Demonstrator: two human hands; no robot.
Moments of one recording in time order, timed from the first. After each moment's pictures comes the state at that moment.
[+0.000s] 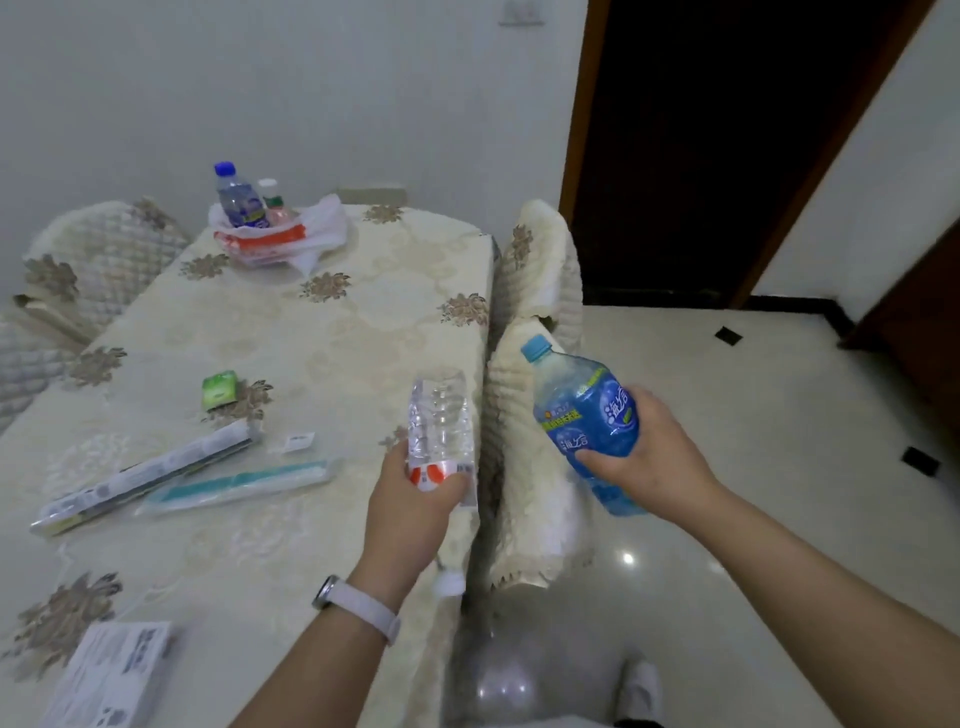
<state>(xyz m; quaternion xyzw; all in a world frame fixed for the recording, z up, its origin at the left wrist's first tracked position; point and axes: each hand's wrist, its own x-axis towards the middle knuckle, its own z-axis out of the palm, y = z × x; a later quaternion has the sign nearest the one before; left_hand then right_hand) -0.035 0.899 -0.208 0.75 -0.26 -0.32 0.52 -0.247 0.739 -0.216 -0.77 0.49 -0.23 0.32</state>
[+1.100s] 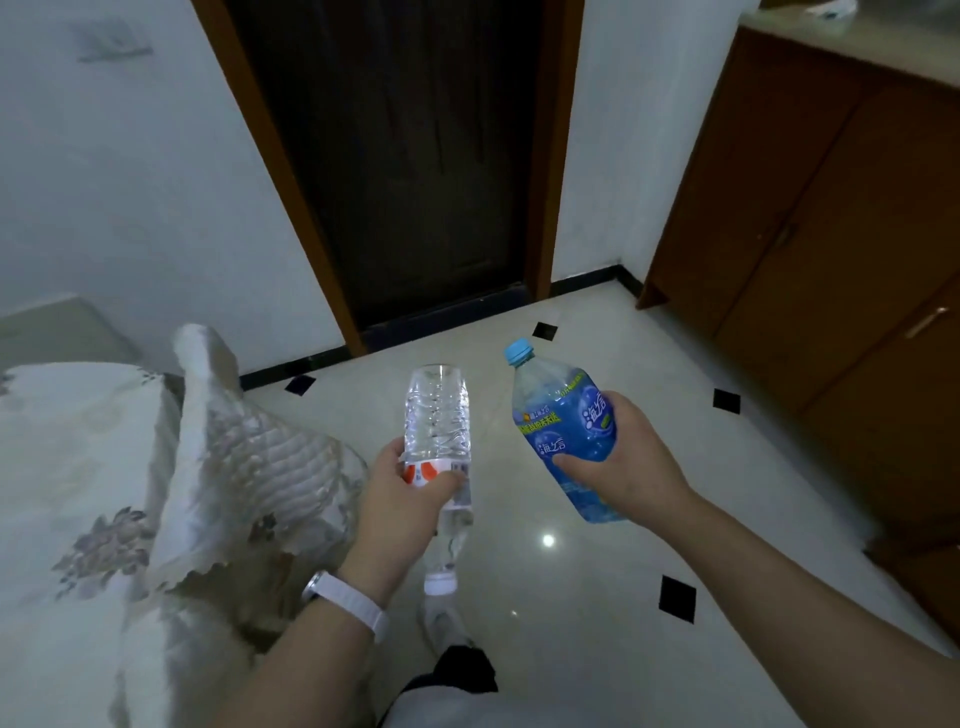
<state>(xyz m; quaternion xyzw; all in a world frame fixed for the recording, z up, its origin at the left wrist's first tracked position) -0.266 0.424 -0.232 0.67 -0.41 -0.45 0.42 -0.511 0.380 -0.247 -0.61 0.66 -0.30 0.33</state>
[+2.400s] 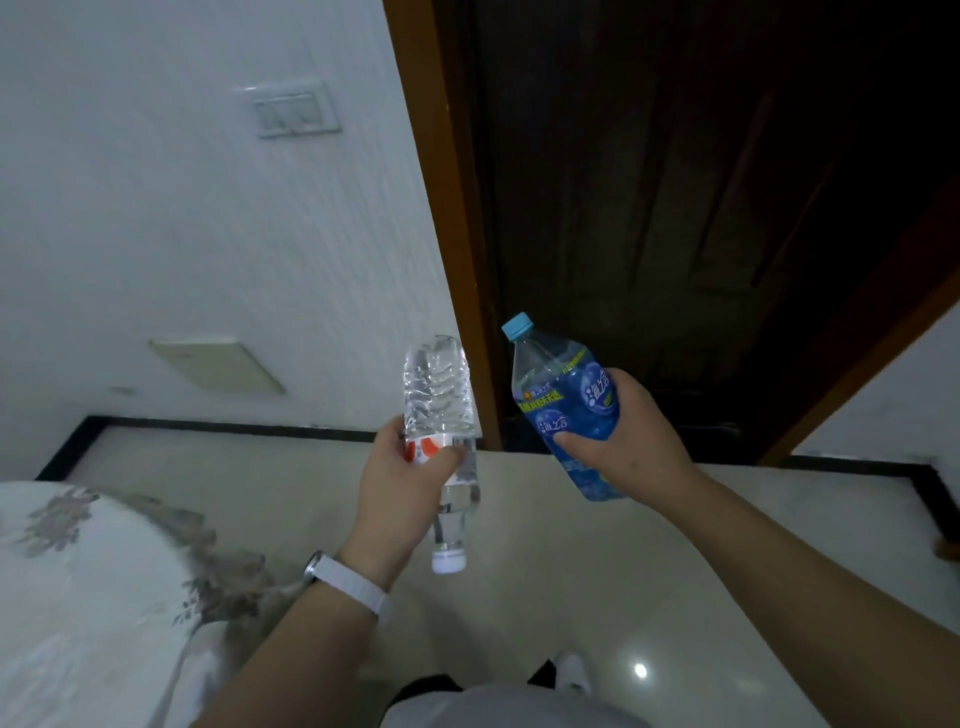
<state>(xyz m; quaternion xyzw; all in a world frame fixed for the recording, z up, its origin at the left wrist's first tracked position) -0.037 -0.147 -0.191 0.75 -0.26 -0.31 0.52 -0.232 -0.307 -0.228 -0.74 0.46 -0.24 0.43</state>
